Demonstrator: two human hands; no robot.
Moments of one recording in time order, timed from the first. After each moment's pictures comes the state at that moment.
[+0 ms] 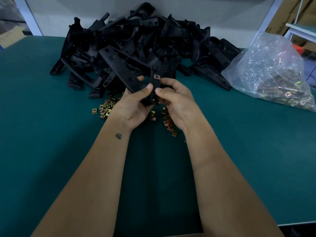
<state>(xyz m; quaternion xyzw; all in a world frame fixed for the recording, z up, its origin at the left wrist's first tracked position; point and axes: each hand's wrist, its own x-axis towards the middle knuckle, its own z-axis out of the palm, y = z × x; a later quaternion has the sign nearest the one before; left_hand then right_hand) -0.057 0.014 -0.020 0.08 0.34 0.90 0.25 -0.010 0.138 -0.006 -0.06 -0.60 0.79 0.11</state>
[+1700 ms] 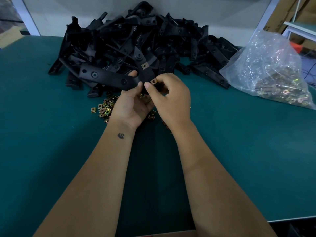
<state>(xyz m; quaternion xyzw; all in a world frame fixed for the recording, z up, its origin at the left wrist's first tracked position) -0.063 0.022 -0.032 0.06 0.29 0.93 0.21 -0.008 0.117 -0.009 -0.03 -0.83 0.40 0.38</state>
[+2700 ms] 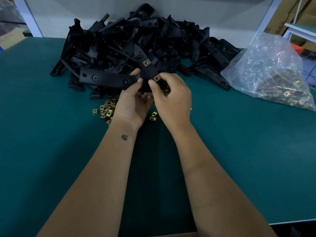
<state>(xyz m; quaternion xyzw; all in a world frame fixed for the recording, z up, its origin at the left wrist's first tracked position) -0.056 0.023 -0.019 0.04 0.32 0.93 0.16 -0.008 0.110 -0.006 -0.05 -0.82 0.40 0.41</state>
